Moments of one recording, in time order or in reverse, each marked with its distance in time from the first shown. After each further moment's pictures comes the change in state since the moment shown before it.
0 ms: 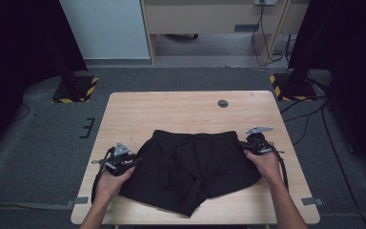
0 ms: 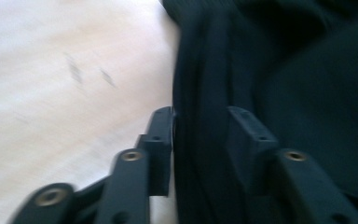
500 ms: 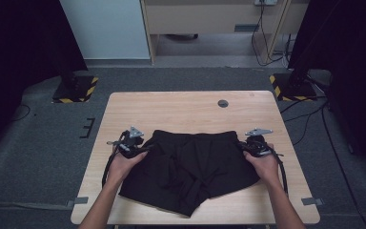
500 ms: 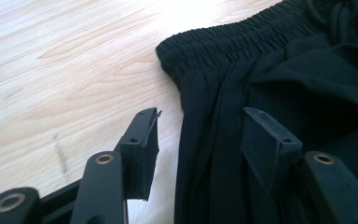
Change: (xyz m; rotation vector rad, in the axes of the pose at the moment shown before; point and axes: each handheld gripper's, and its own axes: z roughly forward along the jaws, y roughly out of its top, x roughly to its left) left arm -0.005 0.048 0.054 0.071 0.005 0.062; right arm 0.005 -0.005 0.000 -0.032 -0.037 0.006
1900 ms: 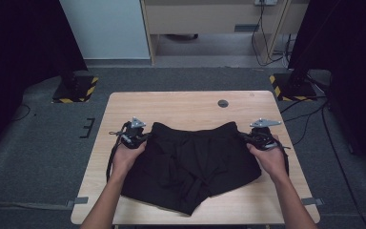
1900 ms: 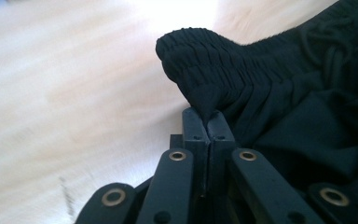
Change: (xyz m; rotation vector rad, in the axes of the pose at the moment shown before) left arm -0.001 0.038 -0.026 -0.074 -0.016 -0.013; right arm 0.005 0.041 -0.047 -0.118 0.065 -0.052
